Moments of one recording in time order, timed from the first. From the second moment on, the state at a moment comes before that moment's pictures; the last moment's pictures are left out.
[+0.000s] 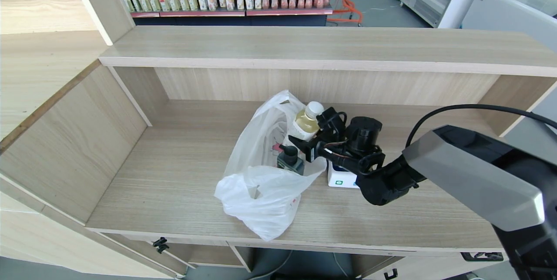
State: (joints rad) left arm 0.00 0.00 0.00 0.05 0.13 0.01; right arm 0.45 2.44 -1.33 -1.16 0.34 -0.16
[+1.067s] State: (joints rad) left arm 0.00 0.00 0.00 0.05 0.13 0.01; right arm 0.41 2.09 -0.97 -1.14 0.40 0.09
